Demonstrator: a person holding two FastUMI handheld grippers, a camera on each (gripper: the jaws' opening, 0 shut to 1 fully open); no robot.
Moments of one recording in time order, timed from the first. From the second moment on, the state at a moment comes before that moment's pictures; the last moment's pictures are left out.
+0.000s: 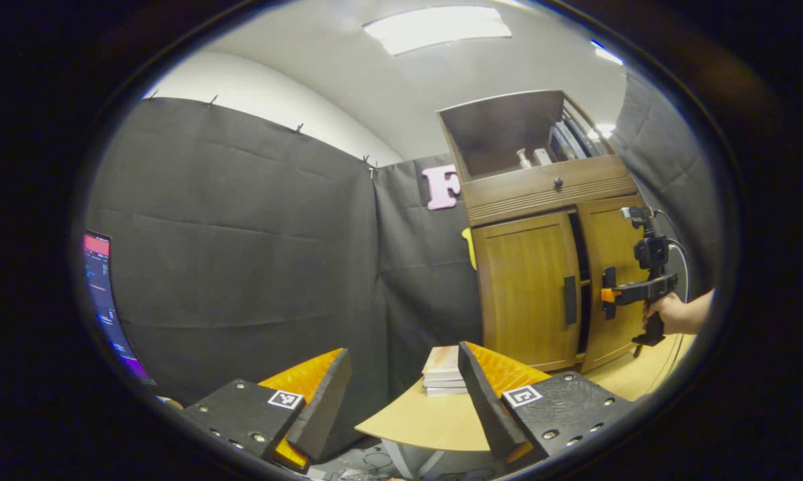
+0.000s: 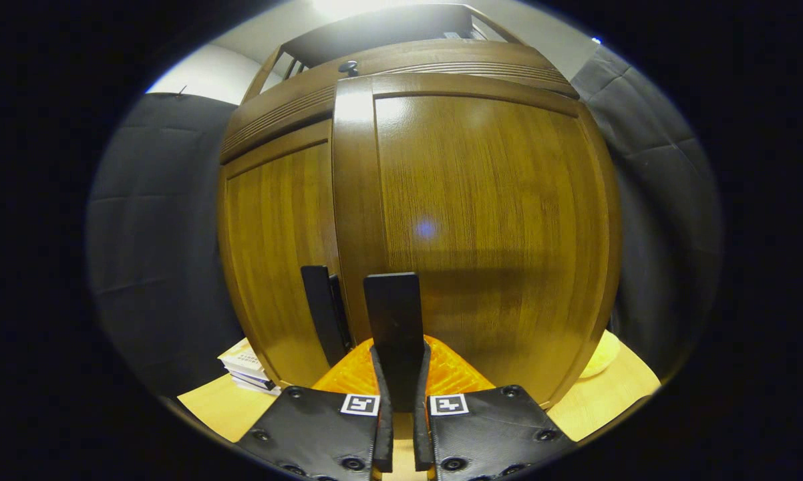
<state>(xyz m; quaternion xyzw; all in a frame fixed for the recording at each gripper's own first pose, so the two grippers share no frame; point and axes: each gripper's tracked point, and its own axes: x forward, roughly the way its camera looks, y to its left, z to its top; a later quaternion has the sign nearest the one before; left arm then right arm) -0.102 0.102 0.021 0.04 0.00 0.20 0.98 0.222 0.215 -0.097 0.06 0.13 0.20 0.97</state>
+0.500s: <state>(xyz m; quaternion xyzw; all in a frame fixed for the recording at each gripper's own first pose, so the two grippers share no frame) -0.085 0.064 0.020 0.02 0.00 0.15 0.99 0.192 0.189 -0.084 0.06 0.14 0.22 0.96</state>
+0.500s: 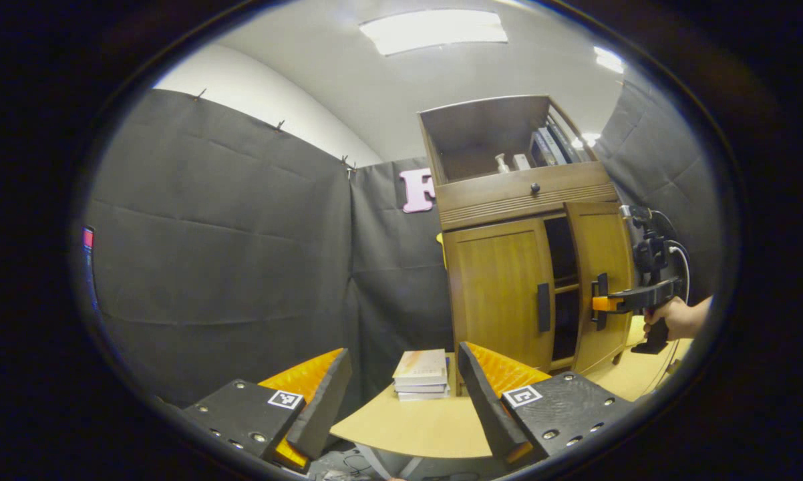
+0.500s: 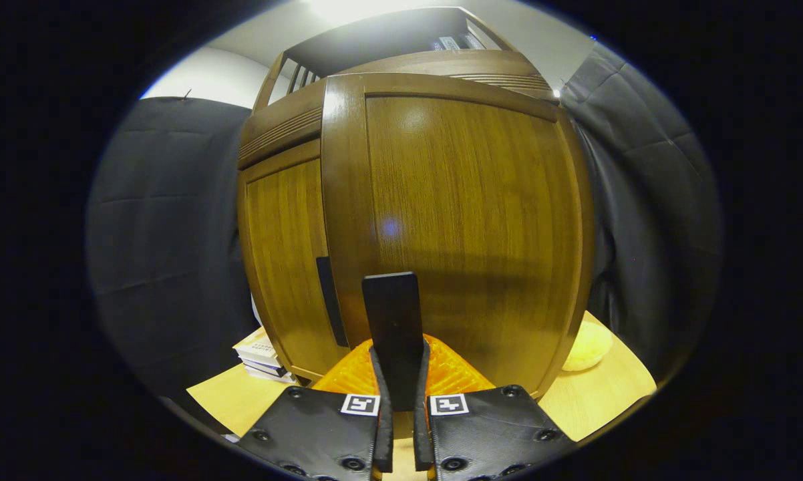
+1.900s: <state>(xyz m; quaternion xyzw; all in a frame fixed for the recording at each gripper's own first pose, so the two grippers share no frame) -0.043 -0.032 0.030 0.00 -0.01 0.02 1.00 0.116 0.048 -0.087 0.04 0.16 0.16 0.97</state>
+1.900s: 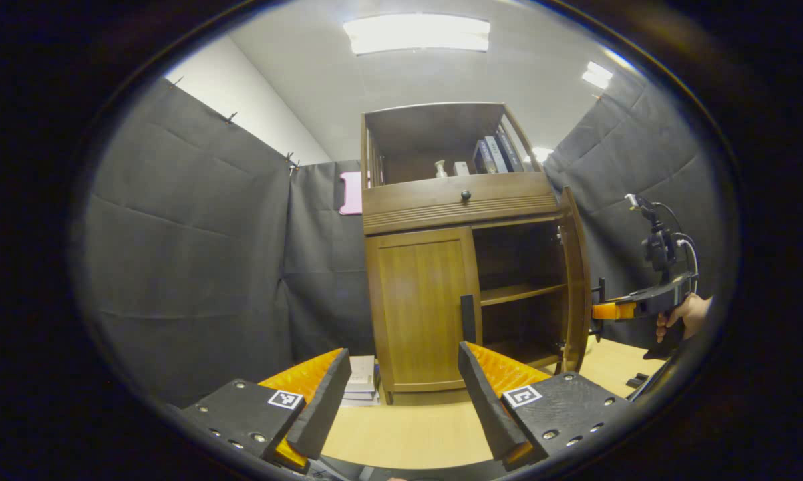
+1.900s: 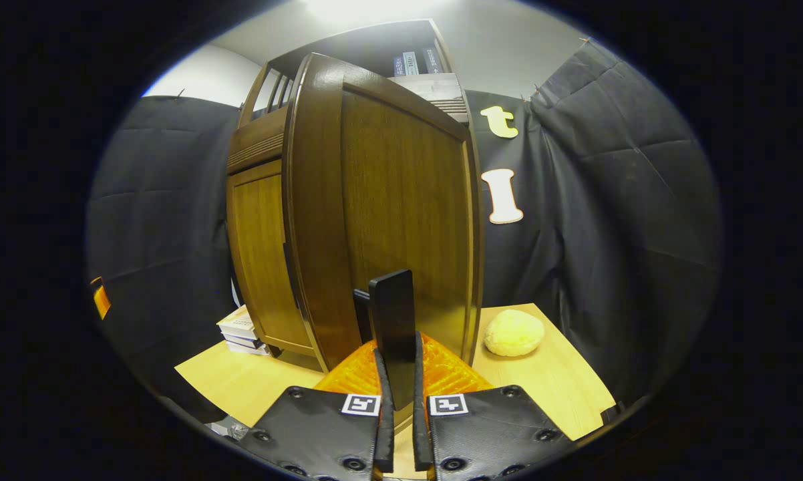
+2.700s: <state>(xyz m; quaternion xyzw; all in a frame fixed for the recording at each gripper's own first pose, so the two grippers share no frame) -0.034 -0.089 0.033 0.00 -0.01 -0.03 1.00 0.110 -0.026 -0.092 0.04 0.16 0.13 0.98</state>
